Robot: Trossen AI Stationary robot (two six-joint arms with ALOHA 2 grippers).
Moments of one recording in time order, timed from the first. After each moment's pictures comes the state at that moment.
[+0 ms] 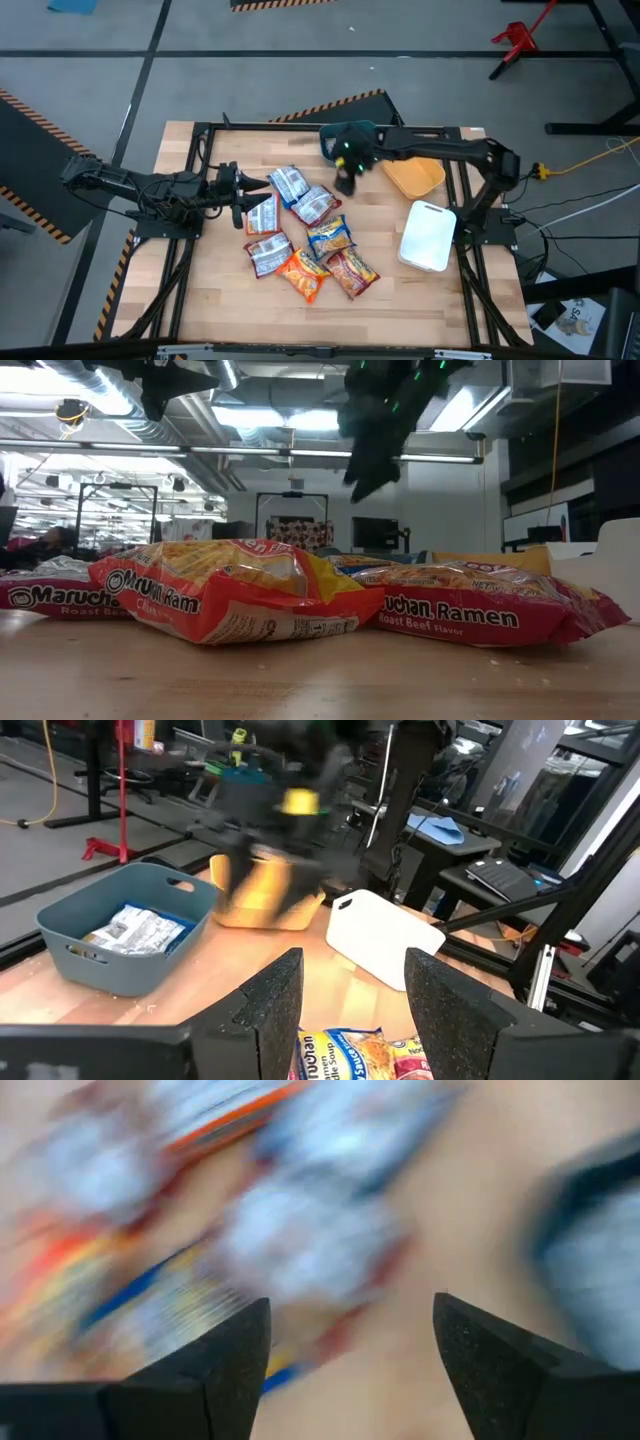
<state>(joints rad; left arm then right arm) -0.20 0.67 0.52 0.08 -0.43 -0.36 -0.27 1.73 1.44 -0.73 -0.23 0.08</state>
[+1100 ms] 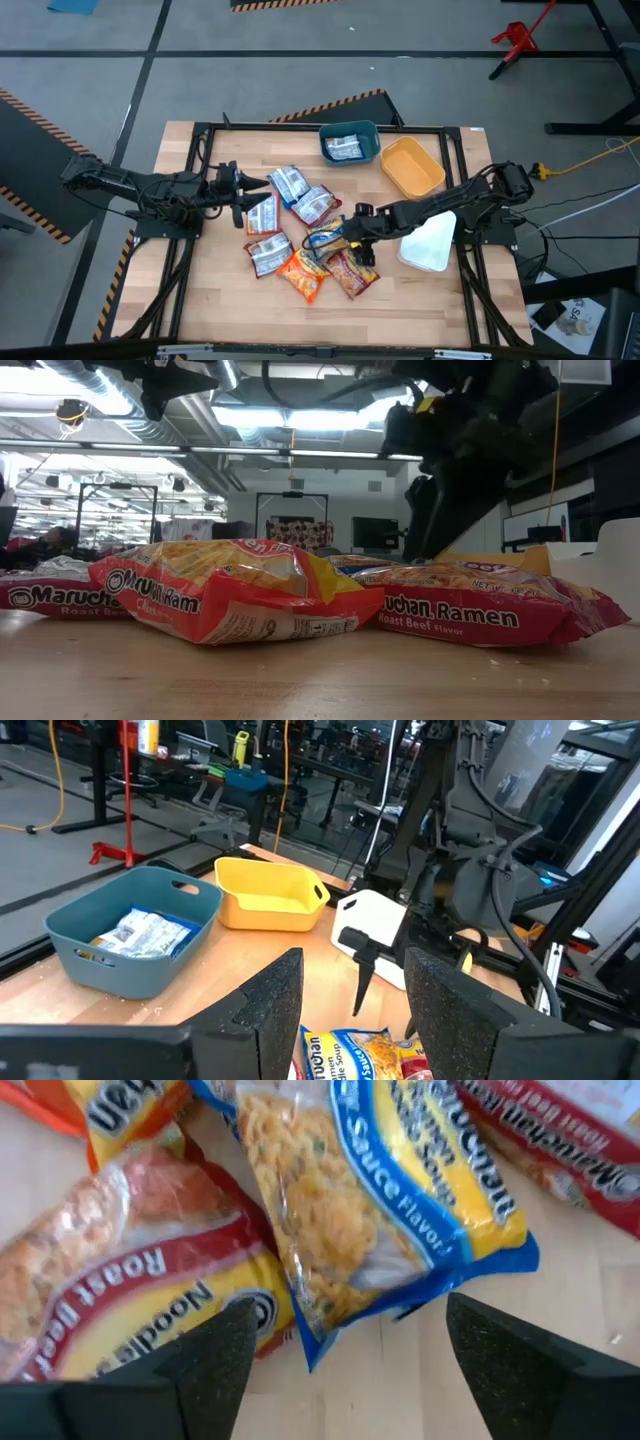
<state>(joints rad) -0.20 0.67 0.52 0.08 -0.45 -0.35 0.21 1.68 1.00 -0.40 0.09 0.20</state>
